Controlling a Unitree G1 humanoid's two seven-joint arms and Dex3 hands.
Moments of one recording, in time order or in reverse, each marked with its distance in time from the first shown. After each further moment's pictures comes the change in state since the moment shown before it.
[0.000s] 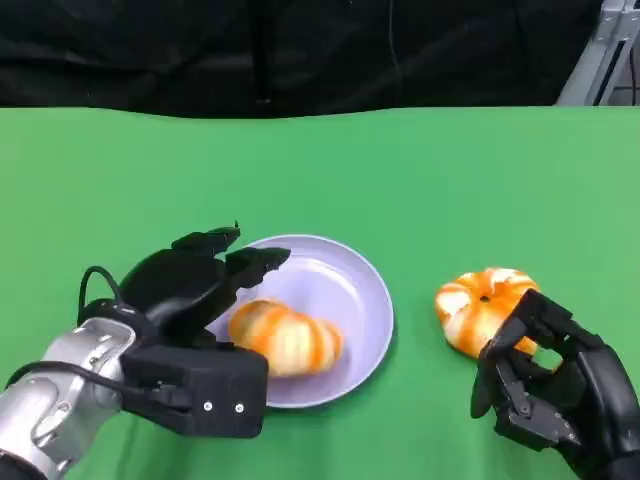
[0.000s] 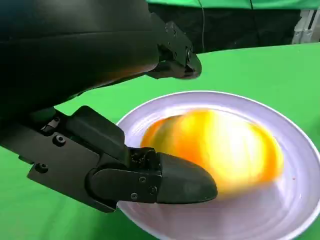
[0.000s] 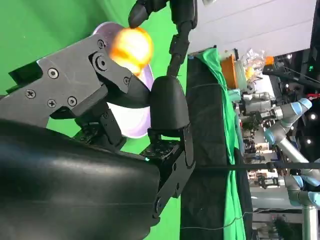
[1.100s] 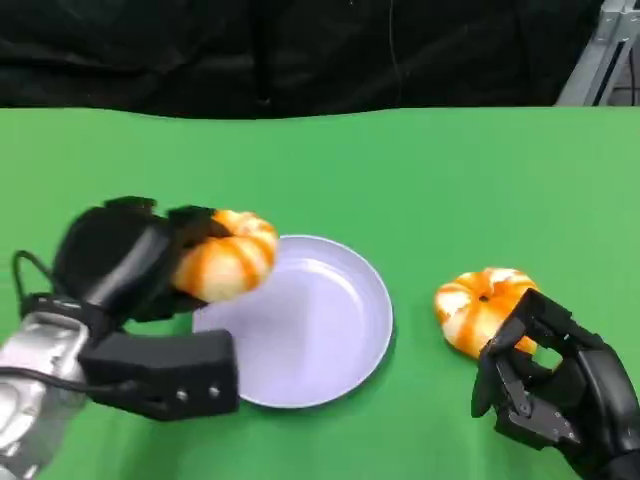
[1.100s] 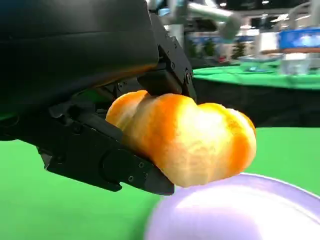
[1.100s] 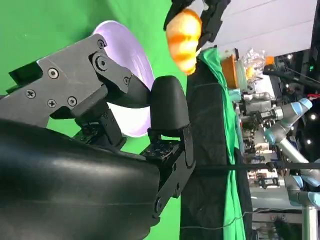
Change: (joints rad) left arm 0.067 0.071 0.047 -0.163 0.038 0.133 0.248; right arm -0.009 -0.002 -0.004 0.018 -0.002 -0.007 0.006
